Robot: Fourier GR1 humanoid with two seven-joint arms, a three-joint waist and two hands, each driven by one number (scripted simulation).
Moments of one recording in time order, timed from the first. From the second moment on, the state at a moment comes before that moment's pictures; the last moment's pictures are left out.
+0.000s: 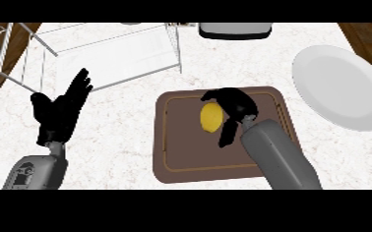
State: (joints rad) left arm -0.17 0.25 0.03 -1.39 0.07 0.05 0.15; right arm -0.54 -0.08 0.33 -1.04 0.79 0.30 0.18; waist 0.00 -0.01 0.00
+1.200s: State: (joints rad) left arm -0.18 0.22 0.05 -1.40 0.05 0.03 0.16; right arm -0.71 -0.09 0.09 -0.93 0.99 -0.15 0.41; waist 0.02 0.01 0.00
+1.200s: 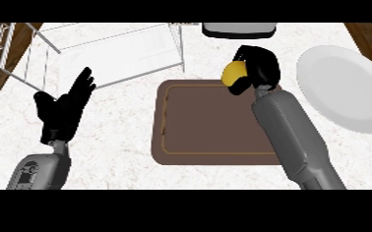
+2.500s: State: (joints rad) left arm -0.18 0.21 0.07 -1.41 0.03 0.01 0.18; right arm -0.69 -0.40 -0.25 -0.82 0.98 -0.59 0.46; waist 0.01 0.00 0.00
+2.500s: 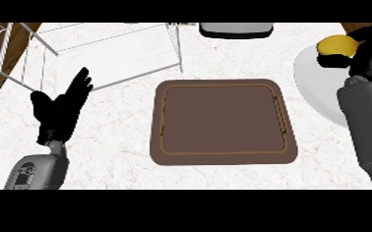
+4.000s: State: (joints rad) left arm -0.16 0.20 0.09 -1.41 0.02 0.01 0.17; right arm -0.69 -0.46 -0.59 -0.70 0.36 -0.32 -0.26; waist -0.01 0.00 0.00
